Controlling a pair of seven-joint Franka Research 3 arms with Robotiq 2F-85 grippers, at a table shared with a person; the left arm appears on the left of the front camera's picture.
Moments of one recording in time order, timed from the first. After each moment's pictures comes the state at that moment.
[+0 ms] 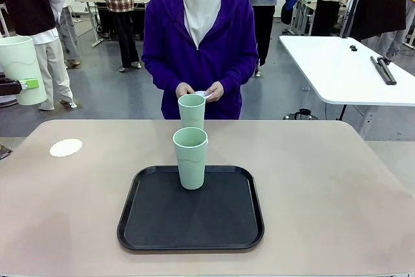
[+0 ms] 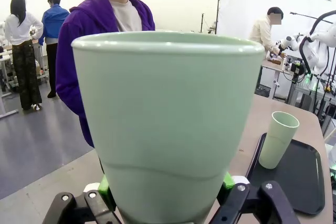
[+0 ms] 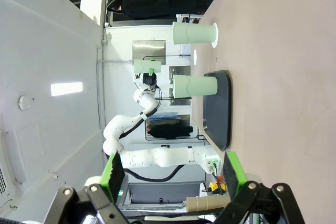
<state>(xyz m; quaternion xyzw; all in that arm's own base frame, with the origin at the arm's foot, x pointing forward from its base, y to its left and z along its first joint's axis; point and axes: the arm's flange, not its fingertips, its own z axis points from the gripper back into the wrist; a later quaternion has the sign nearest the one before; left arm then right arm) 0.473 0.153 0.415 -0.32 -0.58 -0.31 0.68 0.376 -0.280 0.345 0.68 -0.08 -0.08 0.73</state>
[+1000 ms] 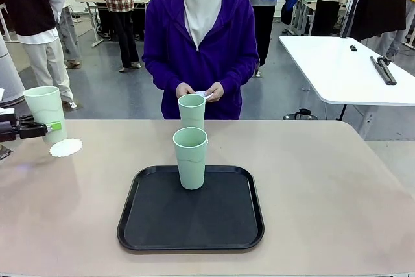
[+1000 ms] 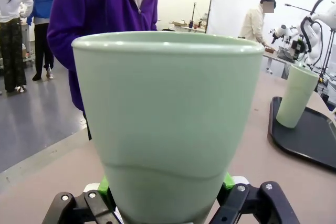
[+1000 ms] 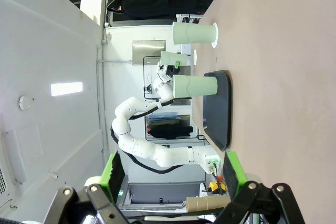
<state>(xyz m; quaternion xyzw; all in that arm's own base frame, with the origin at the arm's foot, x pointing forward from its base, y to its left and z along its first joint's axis) 0.525 0.165 0.262 -0.35 -0.55 -0.32 0.69 0.376 -0.280 0.345 0.68 -0.08 -0.08 0.73</state>
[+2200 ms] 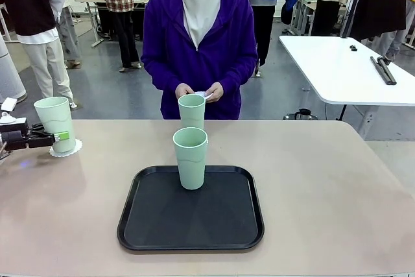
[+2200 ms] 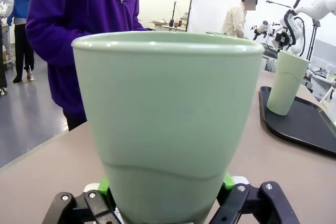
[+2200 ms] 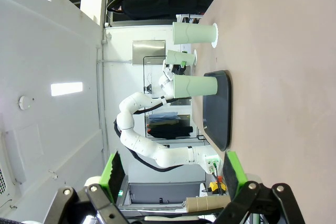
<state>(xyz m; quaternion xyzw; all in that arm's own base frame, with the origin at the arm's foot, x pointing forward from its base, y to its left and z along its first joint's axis) 0.540 0.158 0.225 -0.39 -0.53 -0.35 0.67 0.376 -0.280 0.345 0.68 -0.08 -0.08 0.73</state>
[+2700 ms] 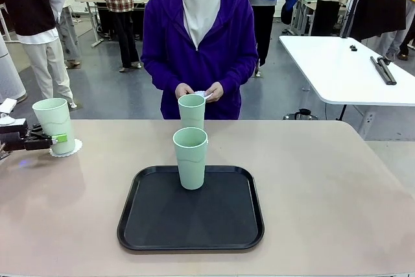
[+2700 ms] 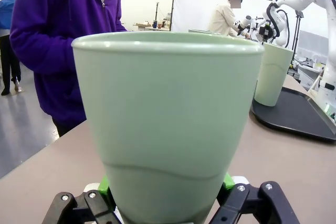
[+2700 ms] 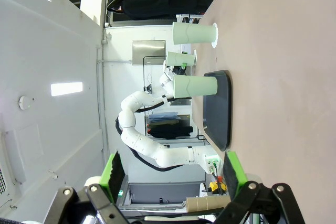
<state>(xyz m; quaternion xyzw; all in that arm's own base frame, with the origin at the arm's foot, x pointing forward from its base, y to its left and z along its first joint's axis) 0.544 0.164 0.220 -0.40 -0.53 -0.39 0.64 0.376 -0.280 0.345 0.68 -0.08 -0.08 0.73</state>
